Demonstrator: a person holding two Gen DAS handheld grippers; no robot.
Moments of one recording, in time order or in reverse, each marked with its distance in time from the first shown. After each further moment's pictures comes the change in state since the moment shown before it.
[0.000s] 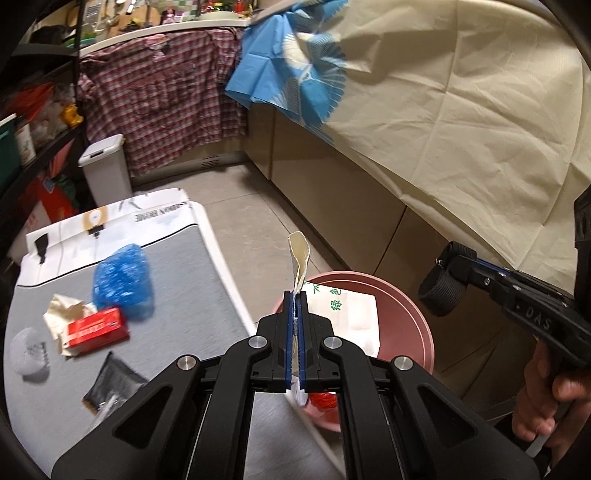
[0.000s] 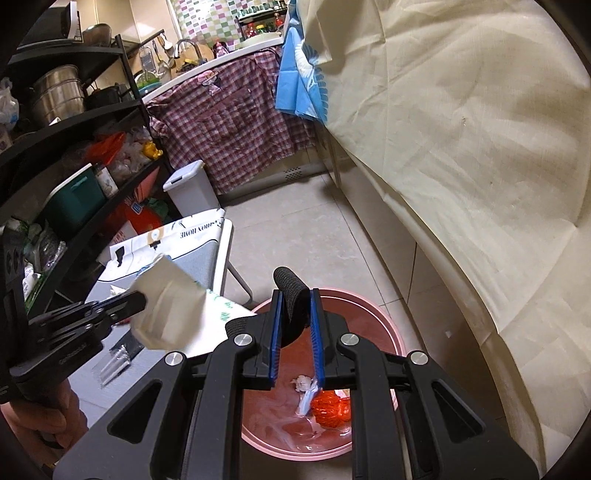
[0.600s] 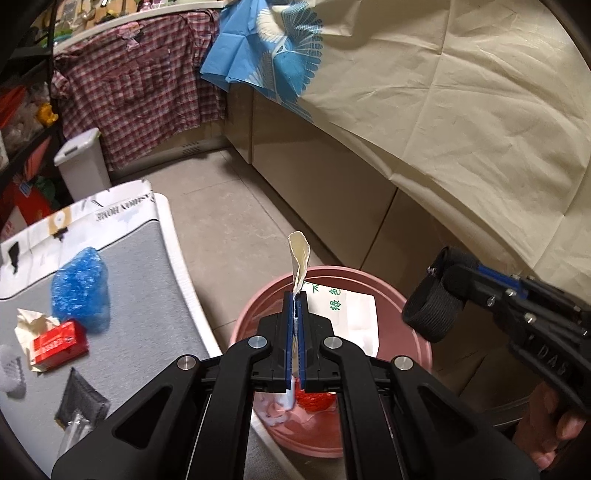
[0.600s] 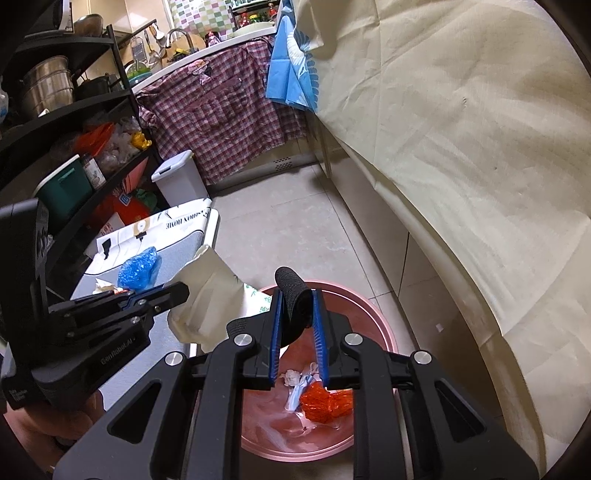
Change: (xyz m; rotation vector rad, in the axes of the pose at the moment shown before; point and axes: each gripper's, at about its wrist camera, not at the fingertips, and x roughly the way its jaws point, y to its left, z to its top) left arm 0.049 -0.026 0.011 0.023 0.072 -0.052; right arm 0.016 -0.003 0.001 -0.007 0.037 -0.047
